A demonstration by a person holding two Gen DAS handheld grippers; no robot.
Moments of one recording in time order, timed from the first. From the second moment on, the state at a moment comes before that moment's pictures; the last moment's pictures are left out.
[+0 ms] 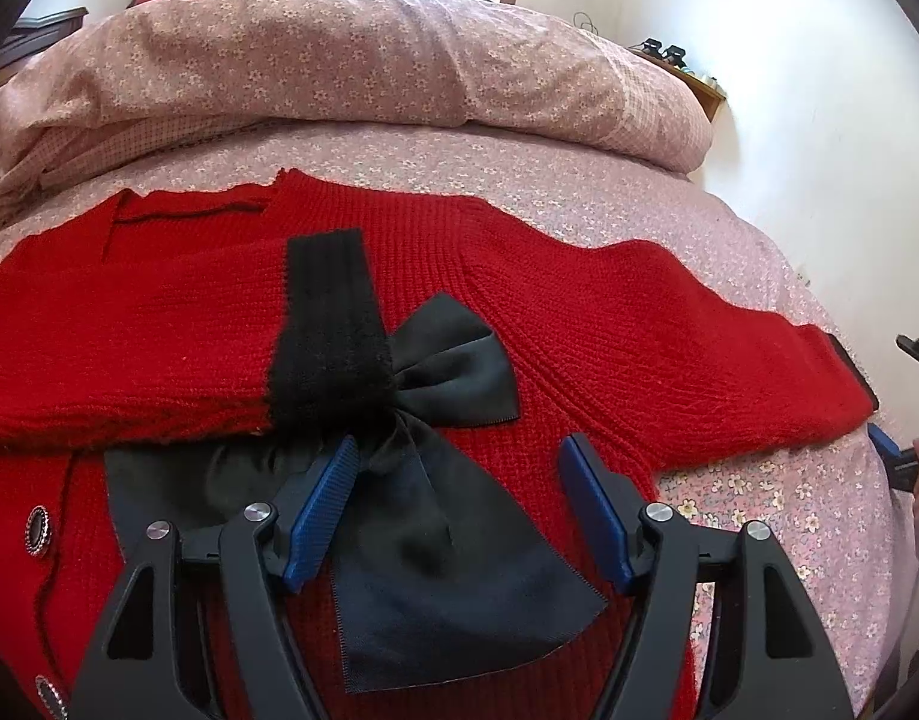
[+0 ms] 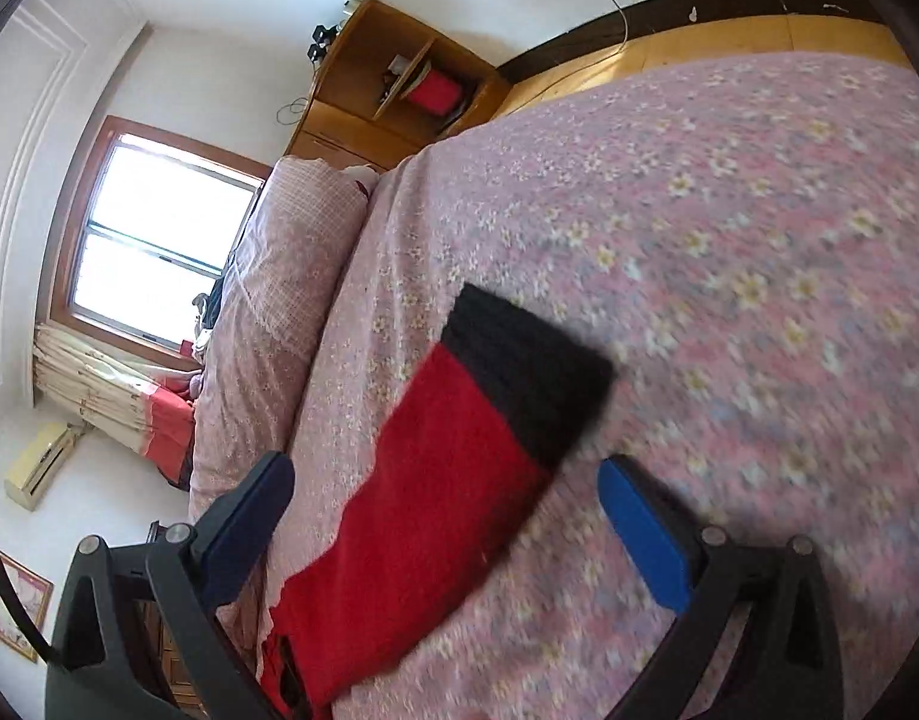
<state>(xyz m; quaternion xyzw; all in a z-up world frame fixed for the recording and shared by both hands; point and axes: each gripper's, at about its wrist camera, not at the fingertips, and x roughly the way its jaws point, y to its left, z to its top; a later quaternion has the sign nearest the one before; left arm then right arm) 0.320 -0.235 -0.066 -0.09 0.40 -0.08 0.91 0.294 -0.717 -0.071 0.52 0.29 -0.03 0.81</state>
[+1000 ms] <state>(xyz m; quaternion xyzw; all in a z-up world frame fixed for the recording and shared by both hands) 0.313 -0.208 -0.032 -0.13 0.40 -0.12 0.90 0.327 -0.689 -0.029 0.46 0.25 0.00 0.85</state>
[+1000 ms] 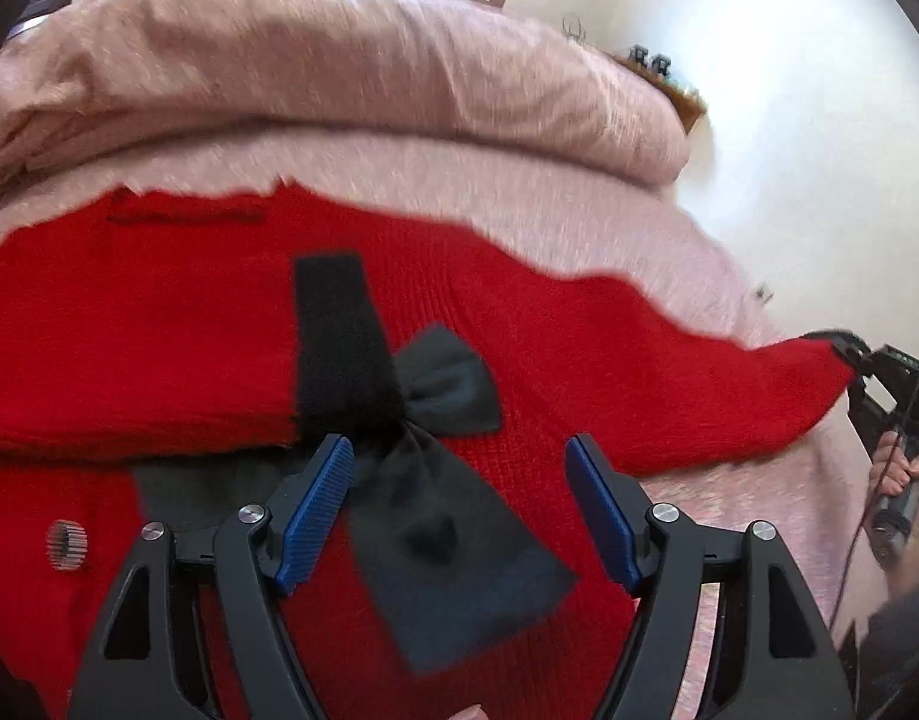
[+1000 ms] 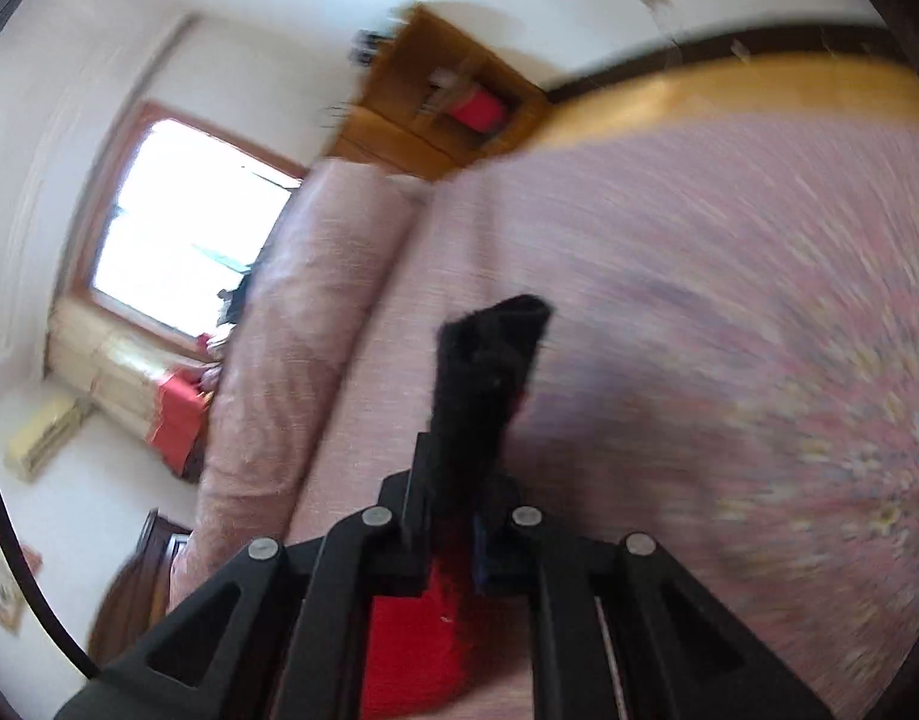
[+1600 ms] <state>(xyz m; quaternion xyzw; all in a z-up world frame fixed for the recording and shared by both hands) 0.255 0.045 0.060 -0.05 0.35 0.06 0.94 0.317 -0.375 0.159 0.20 0.16 0.20 0.95</state>
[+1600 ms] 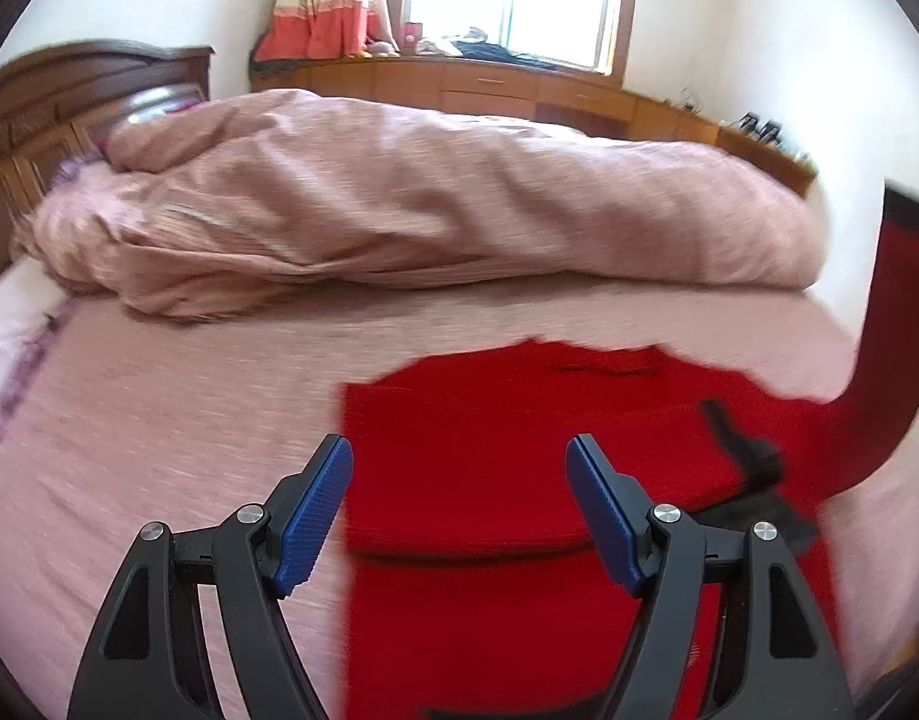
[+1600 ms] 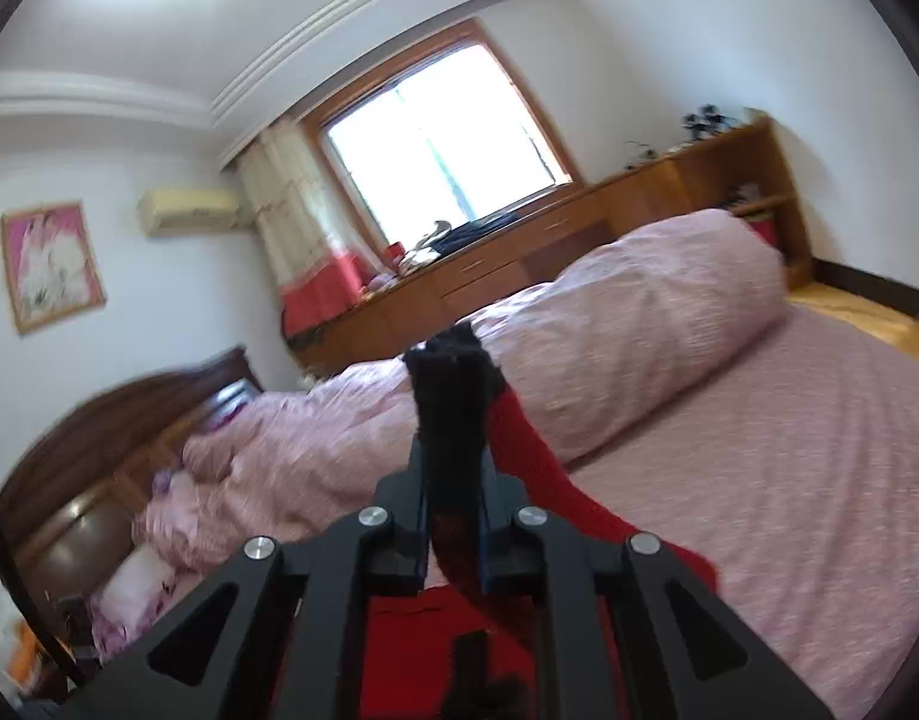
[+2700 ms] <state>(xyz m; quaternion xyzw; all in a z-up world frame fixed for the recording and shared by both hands) 0.282 0.158 0.001 -0.22 0.40 0.11 0.88 0.327 -0.023 -0.003 -0.06 0.29 0.23 0.93</state>
